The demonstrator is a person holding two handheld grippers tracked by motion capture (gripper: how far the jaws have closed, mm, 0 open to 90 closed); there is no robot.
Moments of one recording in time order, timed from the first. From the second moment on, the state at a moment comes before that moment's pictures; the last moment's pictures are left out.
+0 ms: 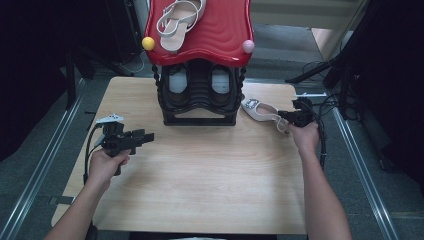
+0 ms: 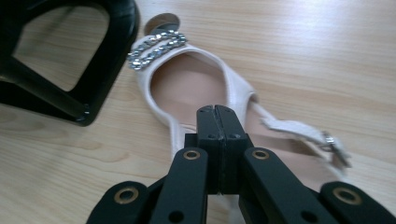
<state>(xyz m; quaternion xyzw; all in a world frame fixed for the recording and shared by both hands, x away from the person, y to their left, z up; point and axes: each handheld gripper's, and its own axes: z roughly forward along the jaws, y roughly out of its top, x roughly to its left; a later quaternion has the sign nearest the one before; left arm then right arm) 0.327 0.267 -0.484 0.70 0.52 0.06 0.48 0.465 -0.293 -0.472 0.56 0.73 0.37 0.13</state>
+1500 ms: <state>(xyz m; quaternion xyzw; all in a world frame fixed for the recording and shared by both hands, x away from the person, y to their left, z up) 0.328 0.264 -0.486 0.70 0.52 0.05 0.48 0.452 -0.257 -0.464 0.56 0.70 0.42 0.13</state>
